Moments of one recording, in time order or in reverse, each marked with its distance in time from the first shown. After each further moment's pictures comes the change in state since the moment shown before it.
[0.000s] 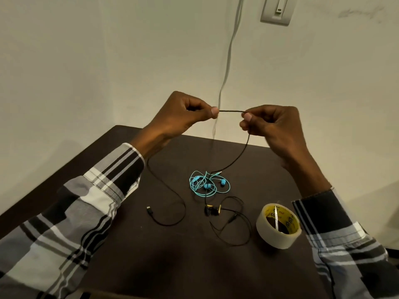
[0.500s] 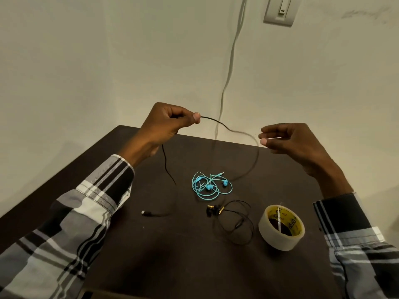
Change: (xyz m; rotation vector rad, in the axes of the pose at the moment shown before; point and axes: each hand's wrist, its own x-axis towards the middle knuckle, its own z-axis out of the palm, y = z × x) left_hand -0.015 -0.023 -0.016 -0.089 0.112 -0.119; right_hand 0.008 0.043 -0.046 -0.259 -0.192 0.195
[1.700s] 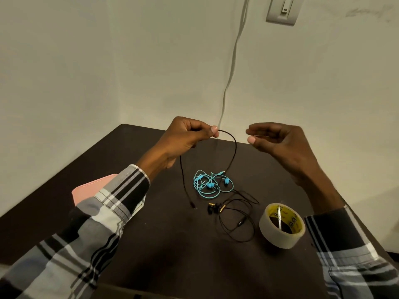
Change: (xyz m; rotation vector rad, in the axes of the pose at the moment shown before) left_hand -0.016 -0.006 0.029 -0.116 -0.130 -0.101; right_hand -0.026 -0.019 0.028 0.170 0.030 -0.134
